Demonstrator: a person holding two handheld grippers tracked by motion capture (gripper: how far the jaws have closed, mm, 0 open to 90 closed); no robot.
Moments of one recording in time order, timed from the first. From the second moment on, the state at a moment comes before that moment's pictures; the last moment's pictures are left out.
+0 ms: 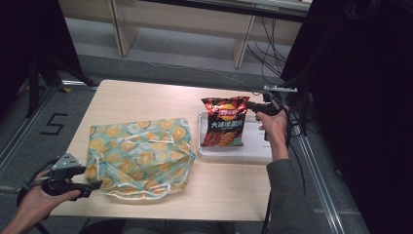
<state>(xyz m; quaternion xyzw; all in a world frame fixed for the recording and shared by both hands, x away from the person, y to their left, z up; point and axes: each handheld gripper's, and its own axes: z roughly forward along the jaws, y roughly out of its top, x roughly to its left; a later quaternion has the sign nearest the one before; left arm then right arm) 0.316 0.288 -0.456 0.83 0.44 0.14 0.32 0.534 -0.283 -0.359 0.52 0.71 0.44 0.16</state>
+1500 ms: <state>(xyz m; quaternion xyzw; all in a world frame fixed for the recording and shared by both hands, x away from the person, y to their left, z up) 0.317 0.294 -0.457 0.82 0.45 0.15 0.32 0.535 -0.270 -0.394 0.56 0.73 0.36 0.16</state>
